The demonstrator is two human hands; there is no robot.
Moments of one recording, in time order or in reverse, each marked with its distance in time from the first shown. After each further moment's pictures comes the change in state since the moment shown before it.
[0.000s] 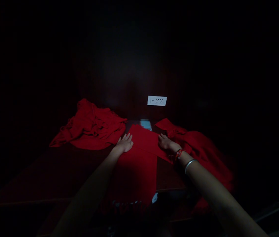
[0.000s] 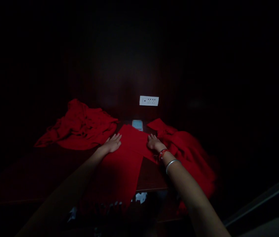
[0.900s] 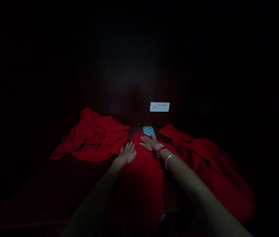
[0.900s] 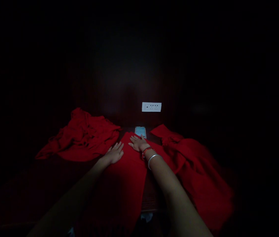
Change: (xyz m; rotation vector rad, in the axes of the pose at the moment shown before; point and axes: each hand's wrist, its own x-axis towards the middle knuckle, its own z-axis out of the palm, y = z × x) left_hand -0.002 0.002 0.000 0.032 0.027 -0.021; right_hand 0.062 -0.067 -0.005 -0.056 0.095 -0.365
